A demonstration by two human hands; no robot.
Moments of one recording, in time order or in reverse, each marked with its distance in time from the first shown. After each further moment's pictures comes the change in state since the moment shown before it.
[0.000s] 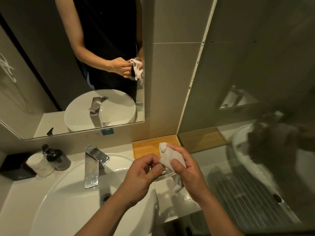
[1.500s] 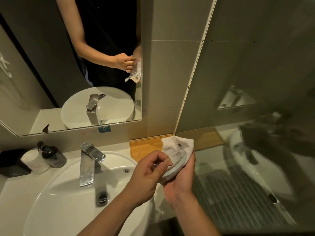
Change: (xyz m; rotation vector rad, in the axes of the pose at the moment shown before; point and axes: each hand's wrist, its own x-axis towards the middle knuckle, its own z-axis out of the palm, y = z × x) left_hand 0.005 0.005 0.029 0.011 0.031 0.010; right_hand 0.002 -0.014 0.043 0.869 0.358 0.422
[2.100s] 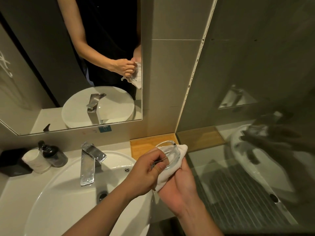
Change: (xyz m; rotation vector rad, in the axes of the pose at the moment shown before) left_hand 0.017 -0.014 -0.016 0.419 -0.062 0.120; right_hand -0.007 -0.003 -0.005 0.267 -0.136 0.327
